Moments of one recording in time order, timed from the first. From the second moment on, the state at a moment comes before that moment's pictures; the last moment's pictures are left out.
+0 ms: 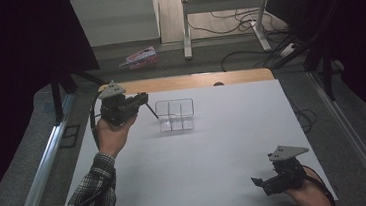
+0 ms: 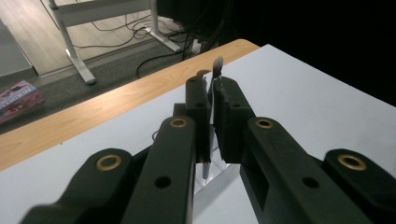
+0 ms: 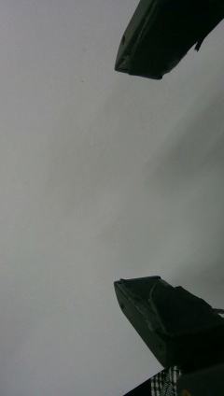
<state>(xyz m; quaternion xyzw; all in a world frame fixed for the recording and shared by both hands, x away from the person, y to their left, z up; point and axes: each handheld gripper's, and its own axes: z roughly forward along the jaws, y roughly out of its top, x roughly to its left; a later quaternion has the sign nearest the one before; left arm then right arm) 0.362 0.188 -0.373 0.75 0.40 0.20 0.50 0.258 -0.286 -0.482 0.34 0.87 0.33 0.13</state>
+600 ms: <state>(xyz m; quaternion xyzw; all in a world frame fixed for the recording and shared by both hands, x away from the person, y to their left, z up) 0.384 0.173 -0.372 0.74 0.40 0.22 0.49 0.258 -0.284 -0.483 0.33 0.87 0.33 0.13</state>
